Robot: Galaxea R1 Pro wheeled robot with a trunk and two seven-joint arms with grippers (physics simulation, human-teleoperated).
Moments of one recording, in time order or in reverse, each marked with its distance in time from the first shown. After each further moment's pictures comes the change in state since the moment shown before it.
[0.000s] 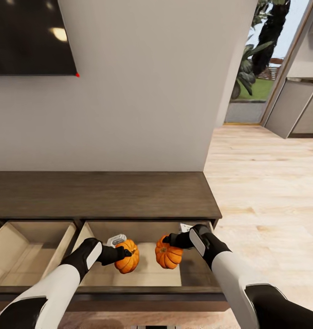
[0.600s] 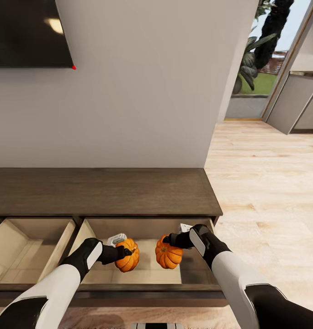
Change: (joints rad) left arm 0.000 -0.002 0.001 0.000 -0.002 -0.023 0.003; right arm 0.000 -0.001 0.000 0.000 0.000 0.000 0.000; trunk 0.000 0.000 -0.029
